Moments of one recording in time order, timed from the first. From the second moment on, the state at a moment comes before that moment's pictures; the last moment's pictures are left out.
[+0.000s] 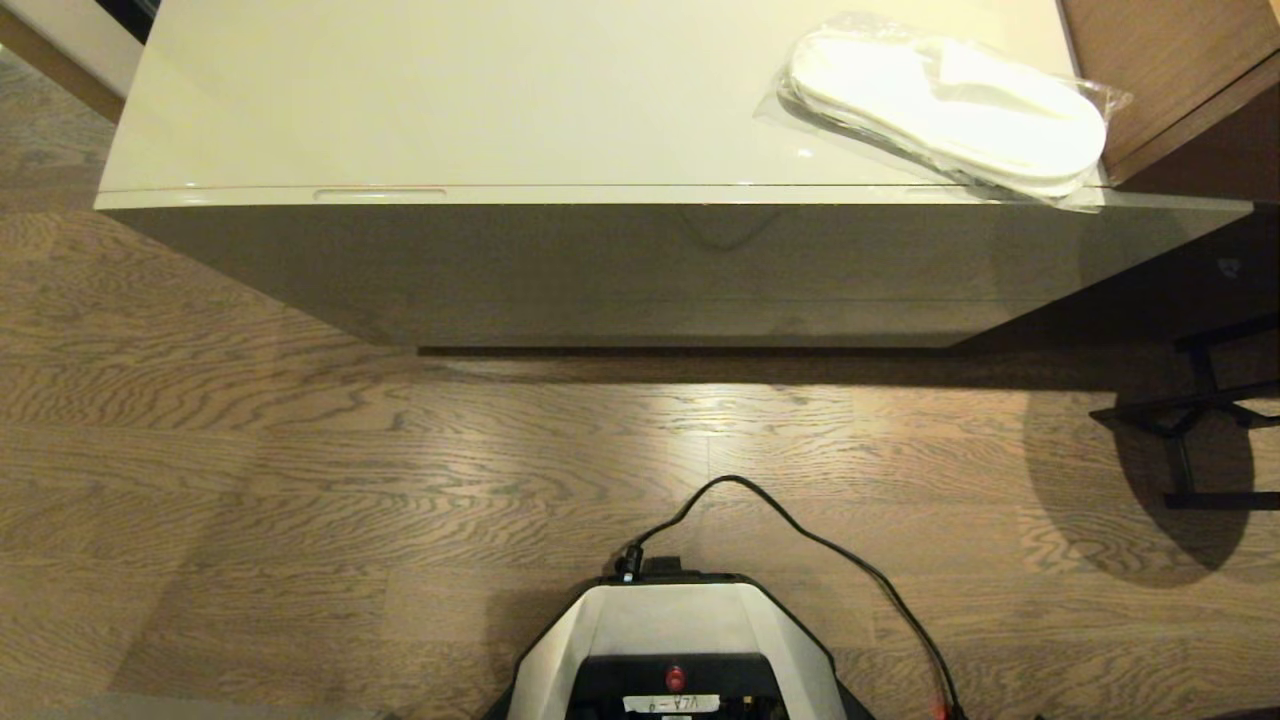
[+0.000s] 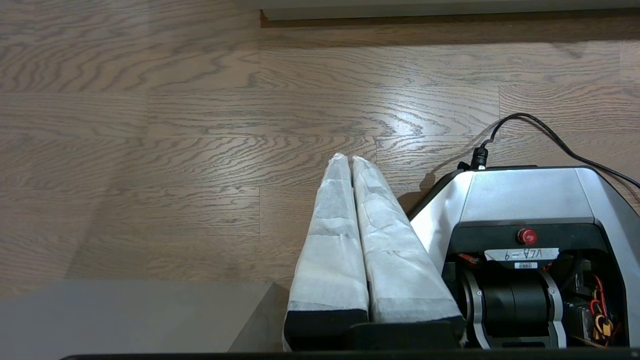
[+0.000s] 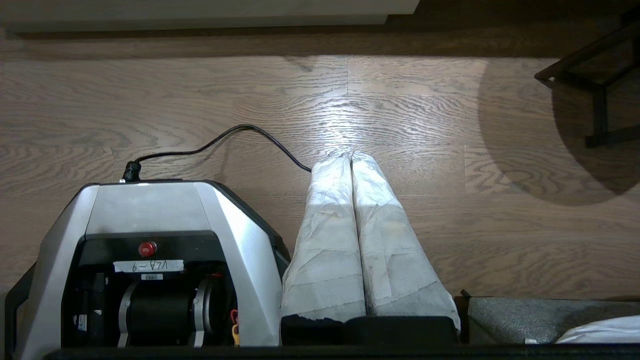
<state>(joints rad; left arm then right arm) 0.01 0.00 0.00 0.02 0.00 0.03 -0.01 0.00 0.00 0.00 0.00 -0.01</state>
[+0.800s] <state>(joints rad) 0.01 0.03 -0.12 0.05 0.00 0.12 -0.01 0.00 -0.54 0.42 0.16 0.05</state>
